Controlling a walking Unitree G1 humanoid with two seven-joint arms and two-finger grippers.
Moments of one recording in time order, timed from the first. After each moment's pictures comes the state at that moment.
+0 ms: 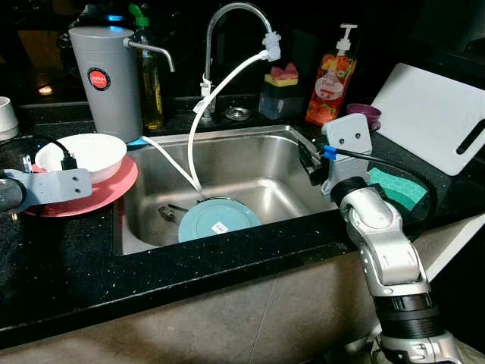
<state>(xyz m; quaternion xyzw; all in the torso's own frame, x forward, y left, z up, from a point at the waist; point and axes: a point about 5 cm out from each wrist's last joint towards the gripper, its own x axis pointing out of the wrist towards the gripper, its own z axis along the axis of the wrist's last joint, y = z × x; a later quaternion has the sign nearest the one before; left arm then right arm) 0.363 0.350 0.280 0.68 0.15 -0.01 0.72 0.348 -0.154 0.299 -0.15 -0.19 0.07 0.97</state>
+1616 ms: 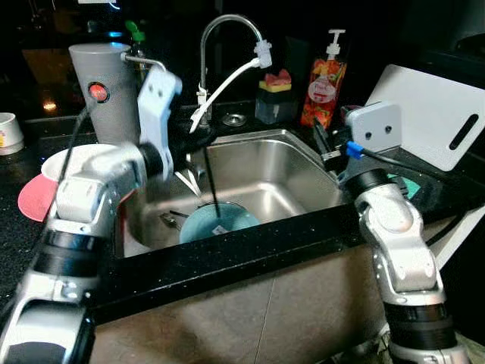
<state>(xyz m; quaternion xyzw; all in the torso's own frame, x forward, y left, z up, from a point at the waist) 0.364 0.151 0.312 0.02 -0.04 -0.29 0.96 0.322 -0.148 0.321 -0.16 -0.30 0.07 0.94</state>
